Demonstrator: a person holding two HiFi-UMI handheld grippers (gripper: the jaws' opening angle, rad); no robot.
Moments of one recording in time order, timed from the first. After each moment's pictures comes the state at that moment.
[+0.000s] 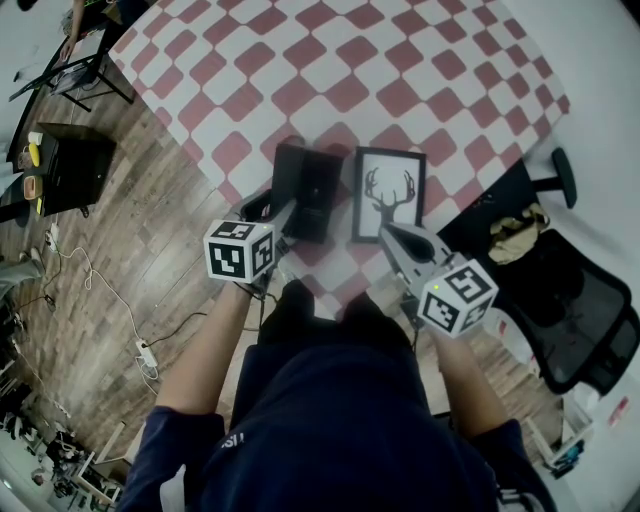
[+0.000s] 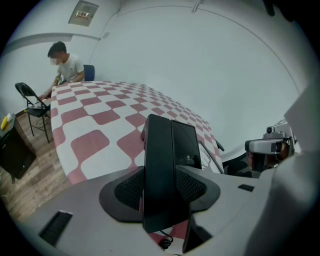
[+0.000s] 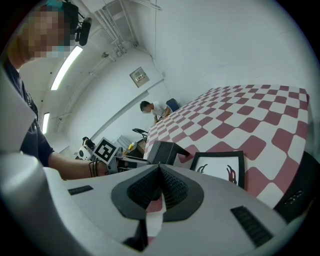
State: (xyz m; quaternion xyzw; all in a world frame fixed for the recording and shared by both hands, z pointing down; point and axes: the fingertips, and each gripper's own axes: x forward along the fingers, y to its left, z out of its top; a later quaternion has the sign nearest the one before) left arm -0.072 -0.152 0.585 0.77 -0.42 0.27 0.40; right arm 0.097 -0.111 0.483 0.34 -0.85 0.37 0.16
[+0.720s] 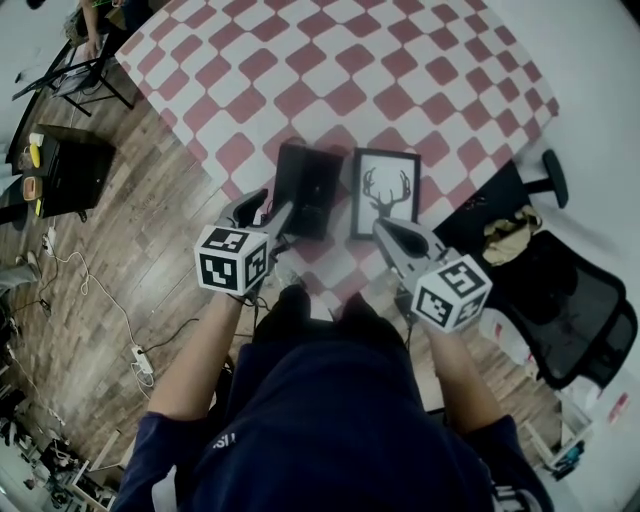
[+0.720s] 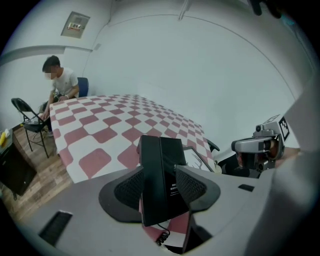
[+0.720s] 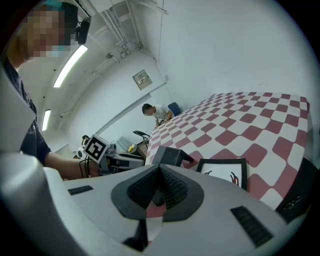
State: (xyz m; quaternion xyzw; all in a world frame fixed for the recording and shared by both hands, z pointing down) left arm -0.079 -0.147 0.535 0.80 -0.42 0.25 0.35; right arm 0.084 -0.110 0.463 0.35 -0.86 0.34 0.15
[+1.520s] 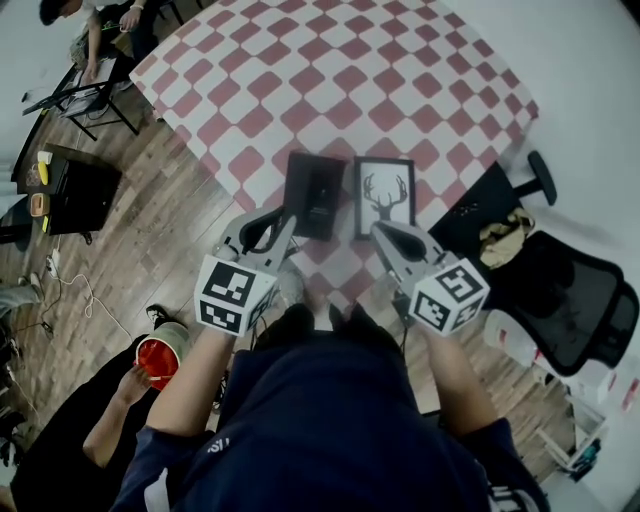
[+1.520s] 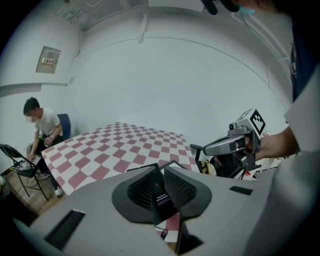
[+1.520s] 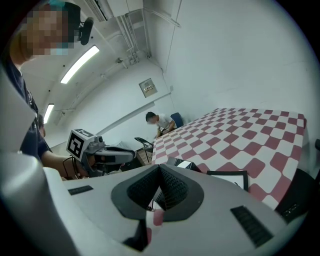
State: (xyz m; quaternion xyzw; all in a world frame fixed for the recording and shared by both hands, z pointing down) left arm -0.071 -0.116 0.418 0.88 -0.38 0.22 0.18; right arm 0.063 -0.089 0.412 0.37 -0.87 0.29 0.13
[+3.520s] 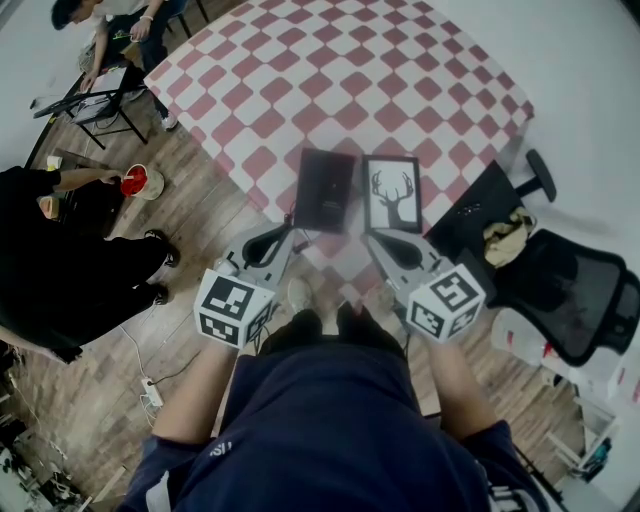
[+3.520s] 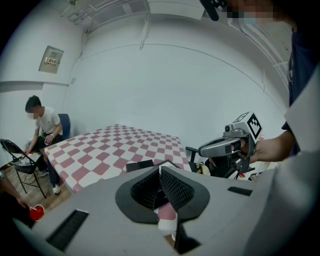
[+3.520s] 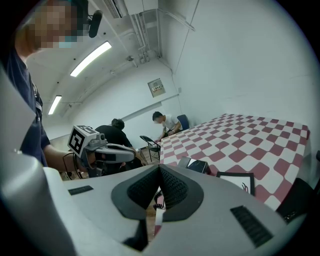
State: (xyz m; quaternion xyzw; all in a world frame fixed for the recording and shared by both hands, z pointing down) left arm -0.095 -0.066 0.400 0.89 -0.37 0.20 0.18; right arm 0.027 -0.046 0.392 0.36 -0.89 0.24 0.14
